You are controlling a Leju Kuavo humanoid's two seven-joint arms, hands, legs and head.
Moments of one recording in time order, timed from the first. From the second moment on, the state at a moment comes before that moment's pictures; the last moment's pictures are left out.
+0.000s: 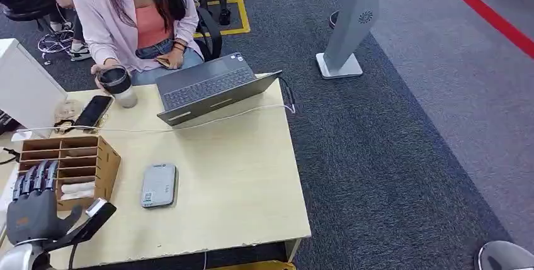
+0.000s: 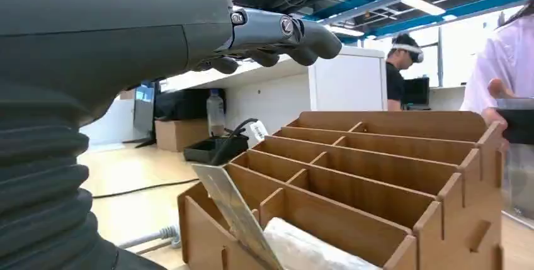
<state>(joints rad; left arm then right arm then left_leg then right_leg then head) -0.05 0.18 0.08 -1.31 -1.27 0.38 -0.06 -0.18 0.16 1.41 -0.14 -0.88 -0.39 0.21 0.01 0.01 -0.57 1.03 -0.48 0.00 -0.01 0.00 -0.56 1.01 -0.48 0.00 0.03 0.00</state>
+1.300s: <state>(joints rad) -0.10 0.22 0.23 -1.16 -1.20 0.41 -0.13 -0.19 0.15 1.45 -0.14 -0.88 -0.36 0.19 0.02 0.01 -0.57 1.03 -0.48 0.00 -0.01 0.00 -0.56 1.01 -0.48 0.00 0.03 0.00</state>
